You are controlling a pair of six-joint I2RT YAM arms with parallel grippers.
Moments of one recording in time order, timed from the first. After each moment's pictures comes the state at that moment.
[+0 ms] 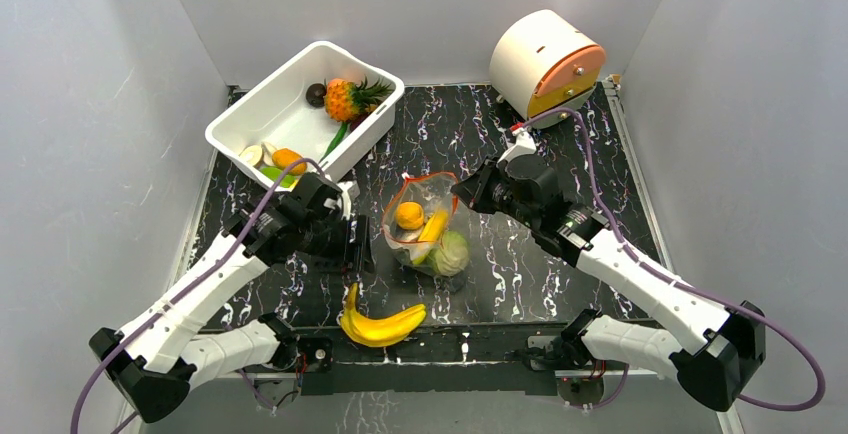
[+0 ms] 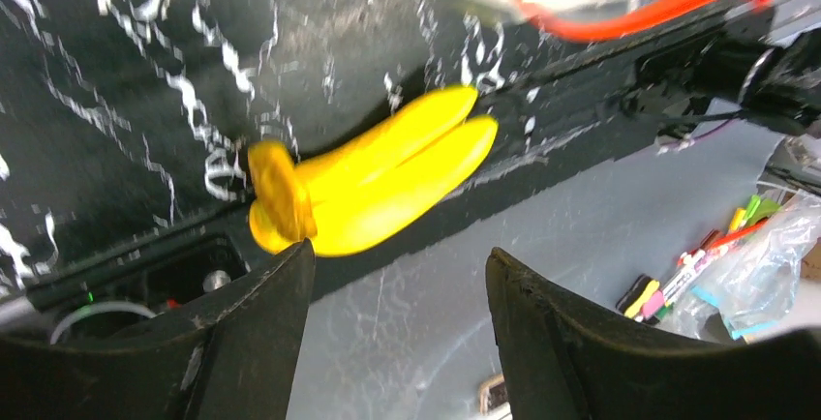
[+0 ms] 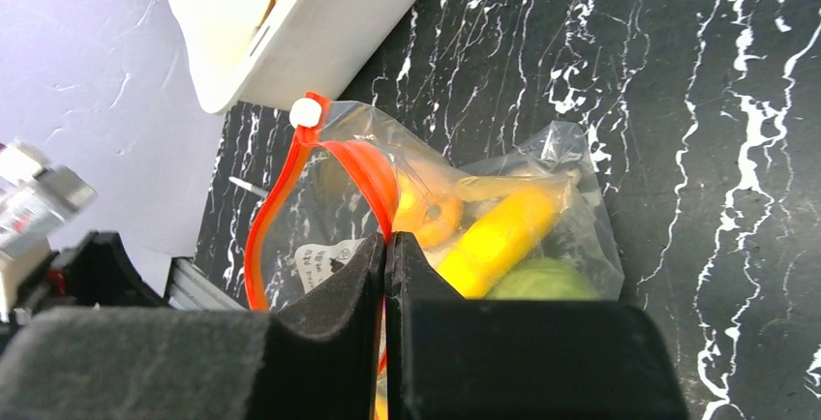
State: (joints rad) left arm -0.68 1.01 1.11 -1.17 0.23 -0.56; right arm 0.70 1.04 0.90 -0.23 0.04 0.76
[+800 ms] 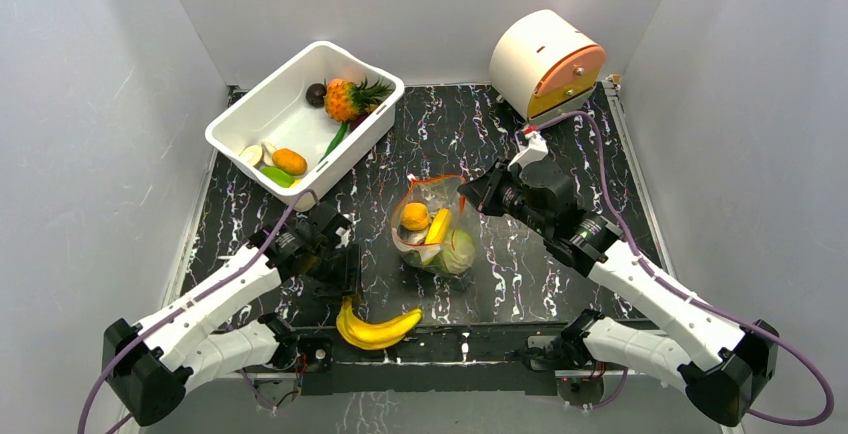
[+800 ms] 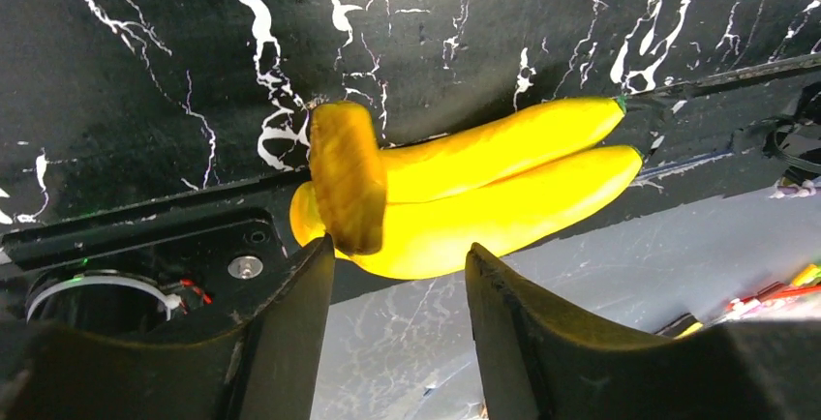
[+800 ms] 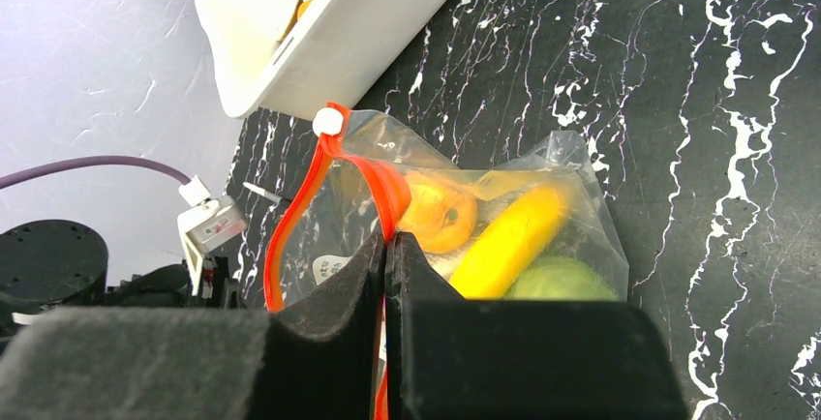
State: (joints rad) left arm -0.72 0.97 0.79 -1.13 0.16 -0.72; right arm 0.69 0.95 0.87 -0.23 0.05 0.73
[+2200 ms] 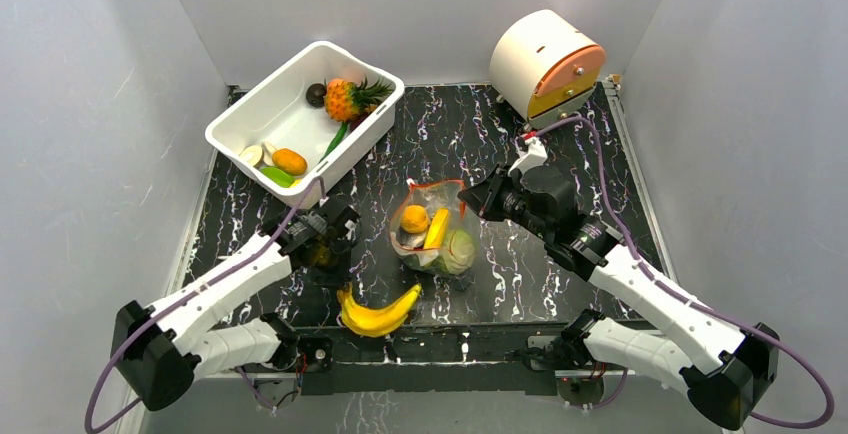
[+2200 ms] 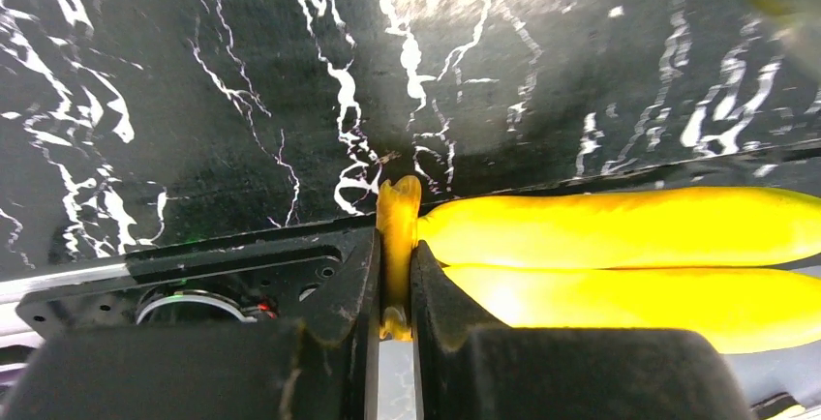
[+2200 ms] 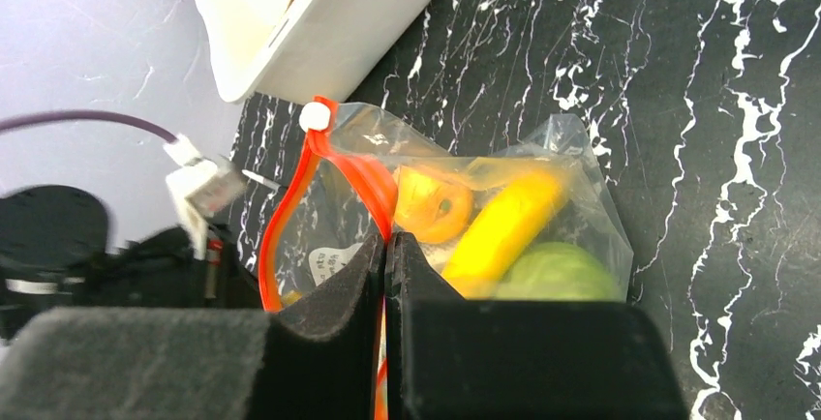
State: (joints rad) left arm -0.72 1.08 0.81 -1.10 -0.01 -0.64; right arm 0.69 0.93 0.83 -0.22 0.03 0.74
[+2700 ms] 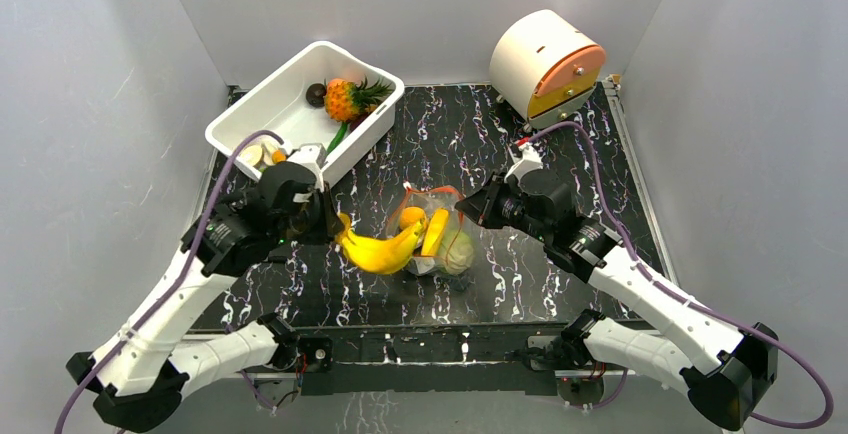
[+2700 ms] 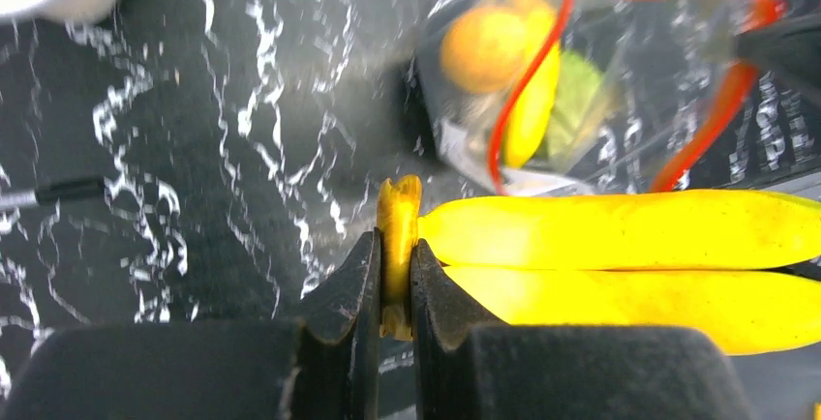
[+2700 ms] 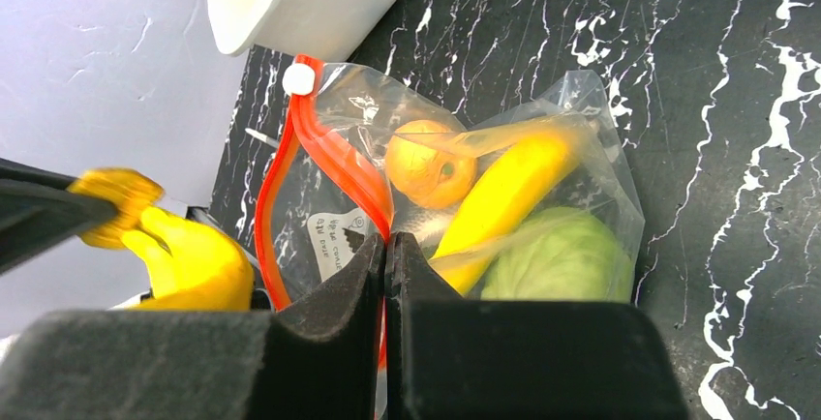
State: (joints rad) left arm -0.72 0.94 1.24 -1.16 -0.16 -0.59; right arm 0.69 0.92 0.80 -0.24 -0.04 0.74
